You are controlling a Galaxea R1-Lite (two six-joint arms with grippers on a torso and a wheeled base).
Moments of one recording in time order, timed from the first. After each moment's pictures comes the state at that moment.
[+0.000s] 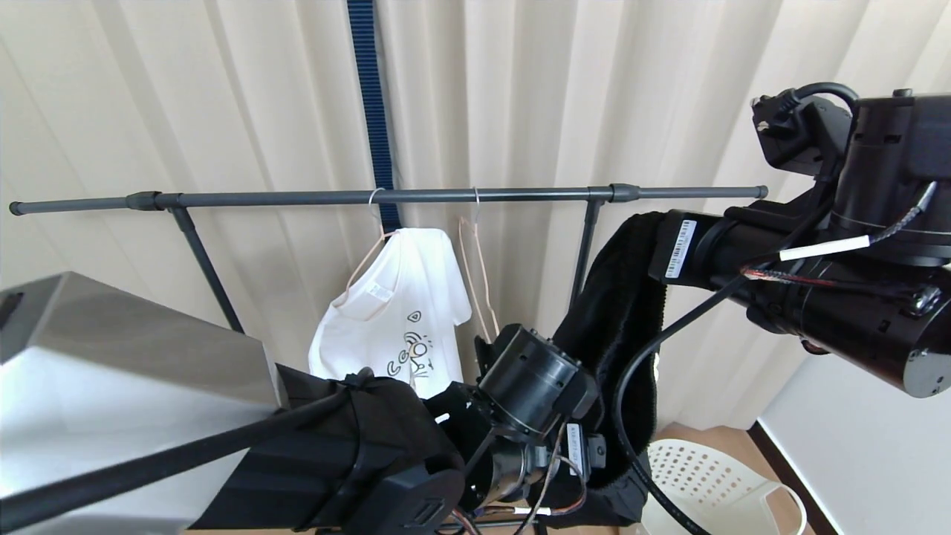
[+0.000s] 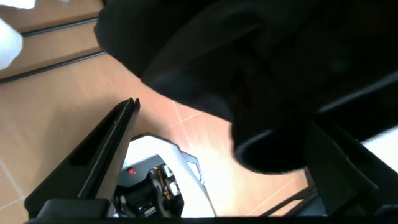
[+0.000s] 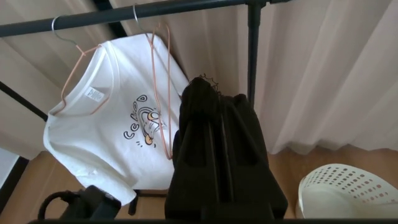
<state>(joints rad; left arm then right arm) -0.96 2.06 -1.17 -0.11 0.15 -0.66 0.73 1.53 -1.03 -0.29 -0.58 0.35</state>
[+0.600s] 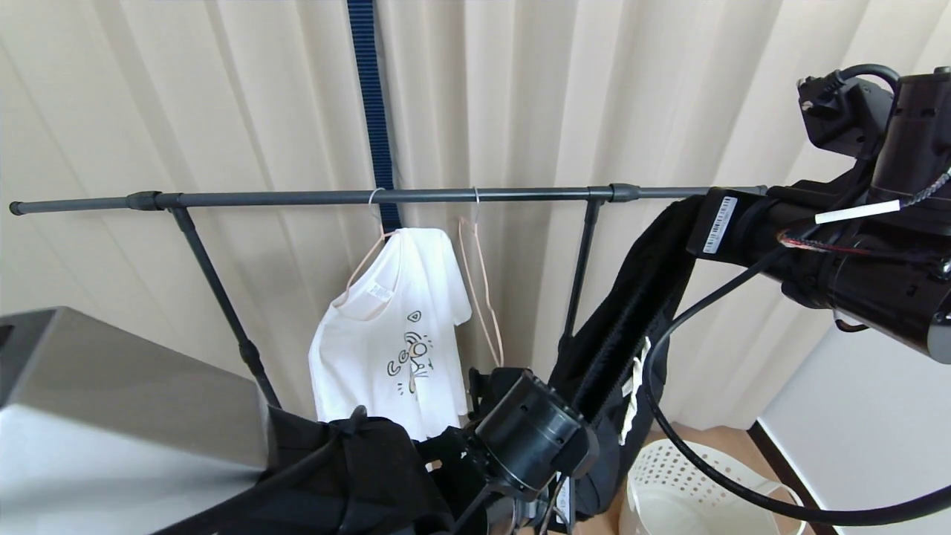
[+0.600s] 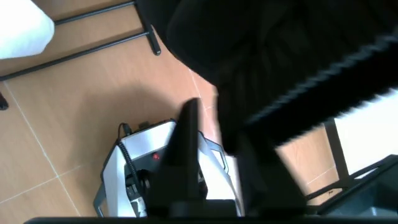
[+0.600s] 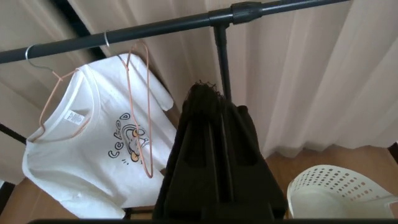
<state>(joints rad) -1.01 2.03 -1.06 -0.12 0.23 -0.65 0.62 1.51 -1.04 -0.28 -0.58 0.32</state>
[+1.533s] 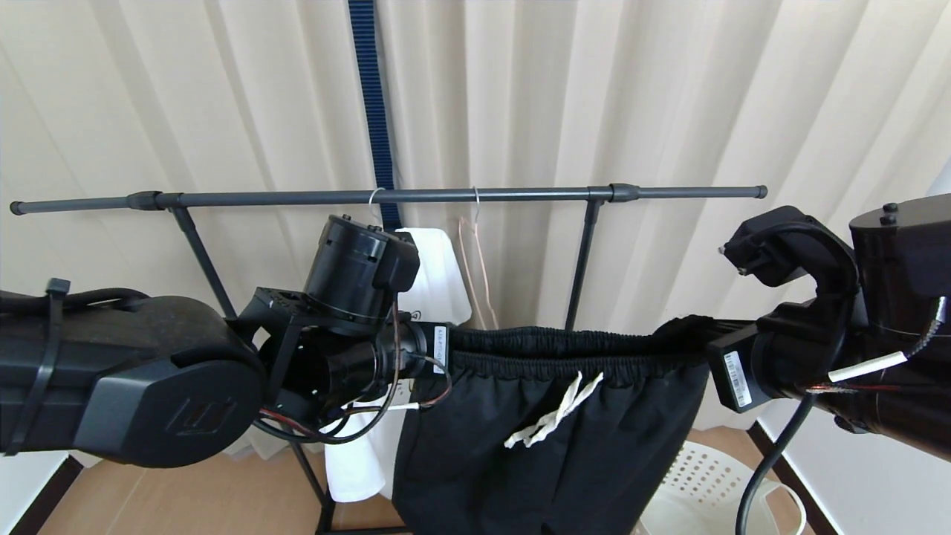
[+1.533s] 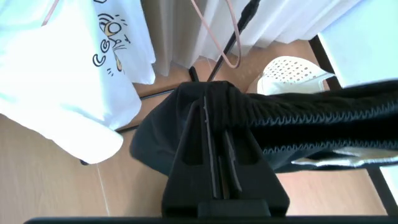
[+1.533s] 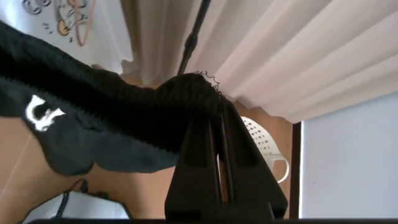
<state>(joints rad) -0.71 1.77 -1.05 -0.11 0.30 -0.33 0.69 1.42 -0.88 0.03 -0.53 0.06</state>
